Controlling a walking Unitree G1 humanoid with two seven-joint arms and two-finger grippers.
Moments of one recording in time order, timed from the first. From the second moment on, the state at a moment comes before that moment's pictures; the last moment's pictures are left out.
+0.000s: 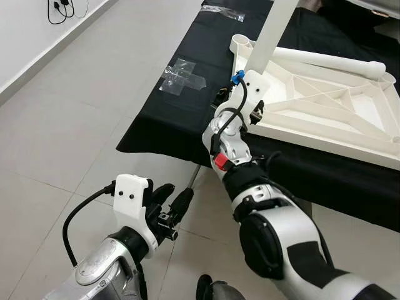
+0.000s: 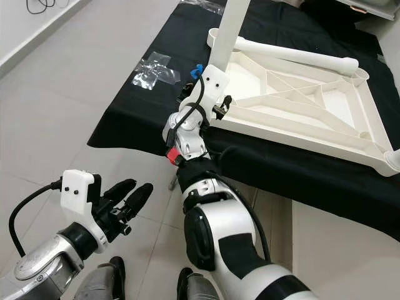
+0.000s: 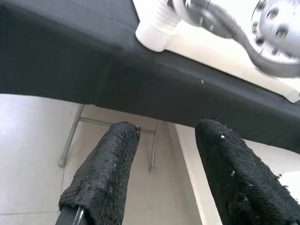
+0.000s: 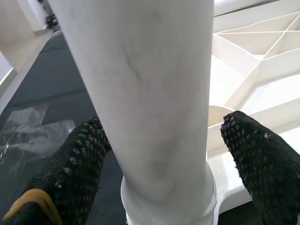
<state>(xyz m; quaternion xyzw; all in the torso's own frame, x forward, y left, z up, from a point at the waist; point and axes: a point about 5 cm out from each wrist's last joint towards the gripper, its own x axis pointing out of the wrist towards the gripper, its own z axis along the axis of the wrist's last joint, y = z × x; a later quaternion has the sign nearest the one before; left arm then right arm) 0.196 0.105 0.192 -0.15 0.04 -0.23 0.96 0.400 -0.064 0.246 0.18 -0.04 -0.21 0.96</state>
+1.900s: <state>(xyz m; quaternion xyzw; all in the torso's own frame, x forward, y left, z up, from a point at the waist) 0.186 0.114 0.151 -0.06 0.08 -0.17 0.98 0.242 -0.137 0.145 0.01 0.00 0.03 1.00</state>
